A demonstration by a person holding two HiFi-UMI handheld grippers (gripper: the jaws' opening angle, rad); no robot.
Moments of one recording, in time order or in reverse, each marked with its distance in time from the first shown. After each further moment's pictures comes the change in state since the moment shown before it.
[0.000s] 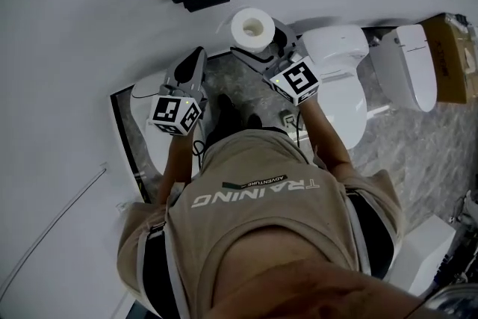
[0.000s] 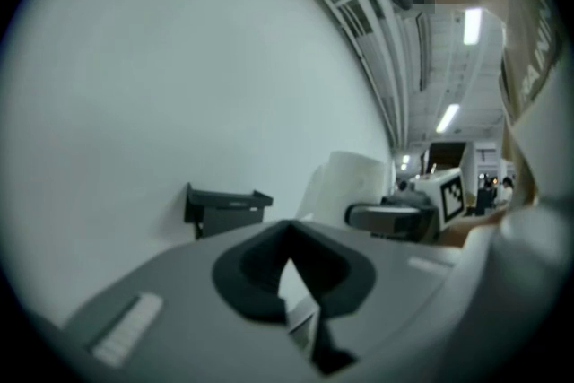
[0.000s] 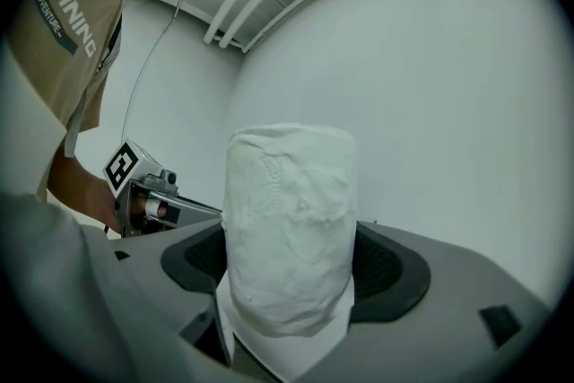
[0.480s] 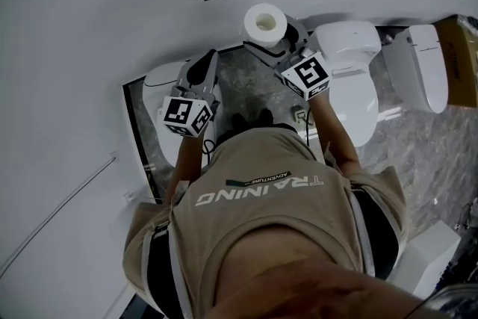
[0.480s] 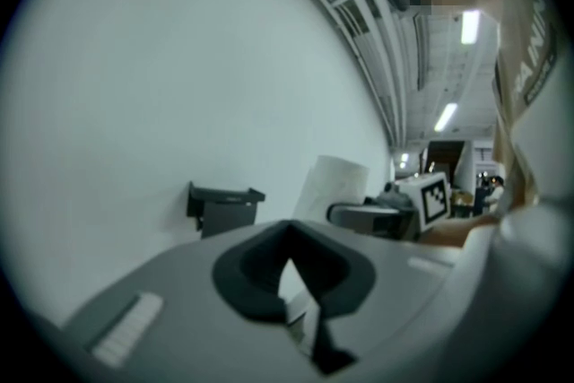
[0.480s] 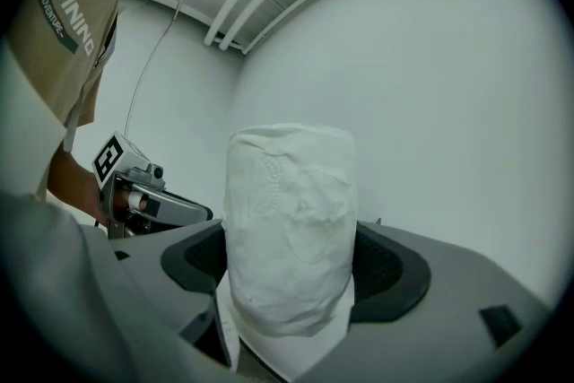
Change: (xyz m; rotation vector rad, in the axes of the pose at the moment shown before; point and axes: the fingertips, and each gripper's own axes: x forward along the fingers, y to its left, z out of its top) left arm -0.037 -0.022 -0.008 -0.003 0.019 0.003; right arm -0.010 0.017 -0.007 0.013 -0.002 -0.001
